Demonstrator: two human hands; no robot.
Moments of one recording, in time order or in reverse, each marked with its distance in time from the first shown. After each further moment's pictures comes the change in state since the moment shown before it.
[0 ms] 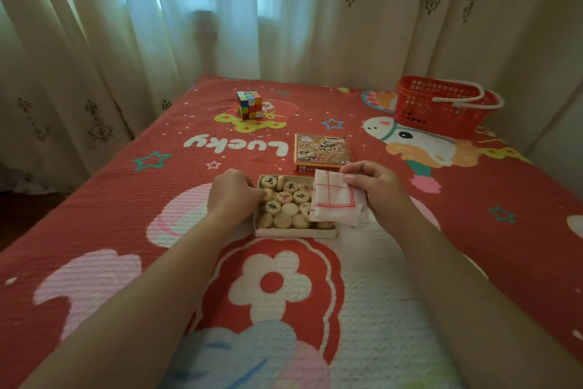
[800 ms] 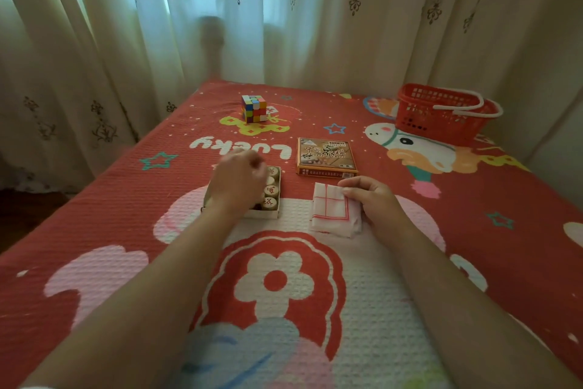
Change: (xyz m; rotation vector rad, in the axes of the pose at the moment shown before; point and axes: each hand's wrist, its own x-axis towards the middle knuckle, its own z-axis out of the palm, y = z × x) left_hand 0.004 0.006 -0.014 -0.025 0.256 0.326; right_hand -0.001 0.016 0.009 -0.001 0.011 0.080
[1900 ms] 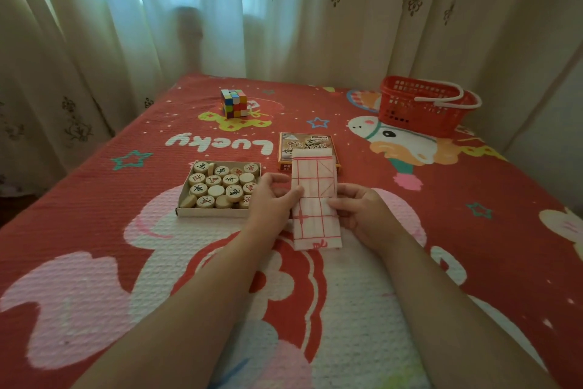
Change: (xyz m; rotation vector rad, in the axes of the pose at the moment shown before) left_hand -0.046 0.048 0.052 -0.866 -0.282 -0.442; right_hand -0.012 0.016 -0.017 0.209 -0.228 0.031
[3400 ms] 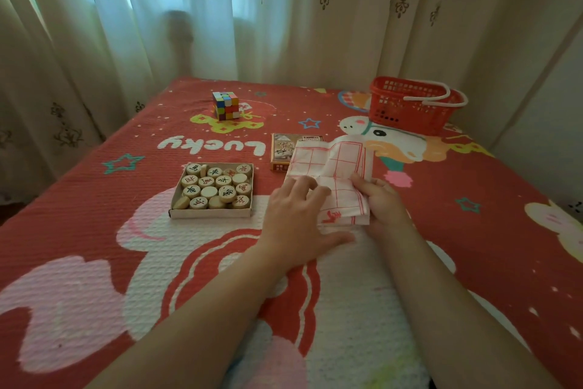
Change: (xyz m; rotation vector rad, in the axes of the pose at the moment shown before) left_hand -0.026 -0.004 0.022 1.043 0.026 0.909; right_hand 0.004 -0.009 -0.019 0.273 0.419 -0.001
